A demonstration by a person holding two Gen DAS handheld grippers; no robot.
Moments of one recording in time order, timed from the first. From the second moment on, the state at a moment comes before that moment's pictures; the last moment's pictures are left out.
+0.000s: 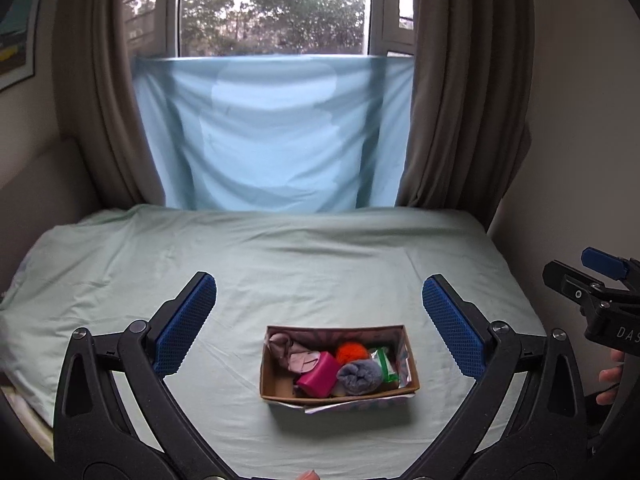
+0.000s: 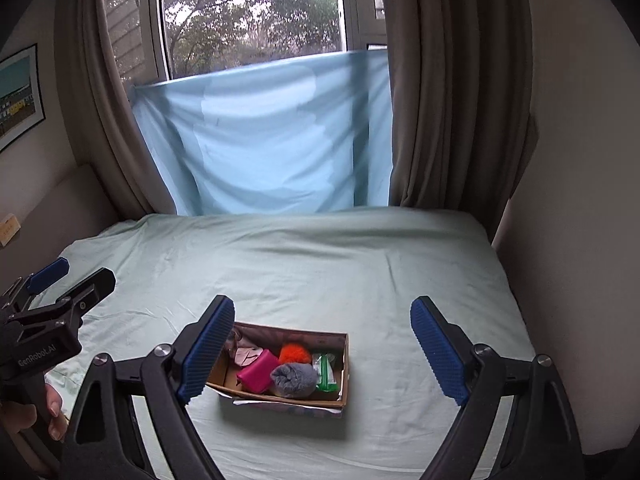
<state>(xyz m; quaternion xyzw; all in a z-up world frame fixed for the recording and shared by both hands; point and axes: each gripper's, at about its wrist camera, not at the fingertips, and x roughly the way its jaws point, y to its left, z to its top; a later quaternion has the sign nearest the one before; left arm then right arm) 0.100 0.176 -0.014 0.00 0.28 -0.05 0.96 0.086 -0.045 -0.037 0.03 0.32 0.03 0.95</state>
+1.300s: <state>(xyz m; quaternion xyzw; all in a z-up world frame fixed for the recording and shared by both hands) 0.021 0.133 0.017 0.01 0.22 -0.06 0.97 0.014 -0.079 -0.001 0.03 0.23 0.00 0.97</state>
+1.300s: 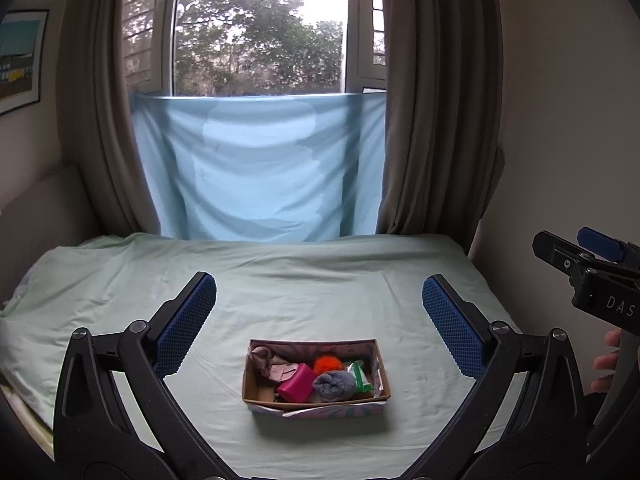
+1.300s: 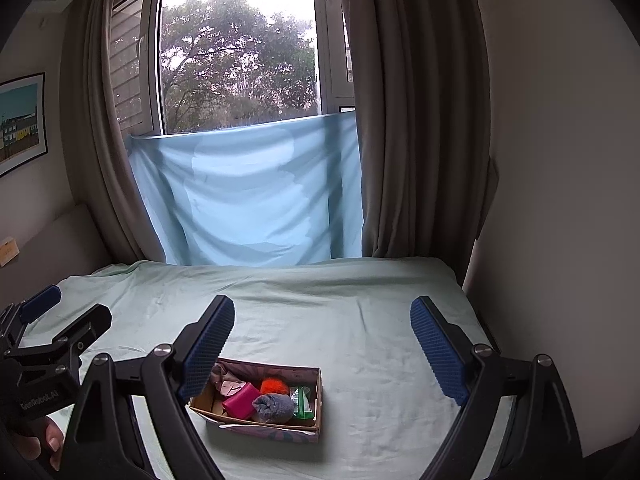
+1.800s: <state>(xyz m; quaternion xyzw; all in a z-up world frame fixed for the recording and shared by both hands) 0.021 0.136 0.015 0.00 0.22 -0.06 0.97 0.018 -0.076 0.002 0.03 0.23 0.00 0.97</state>
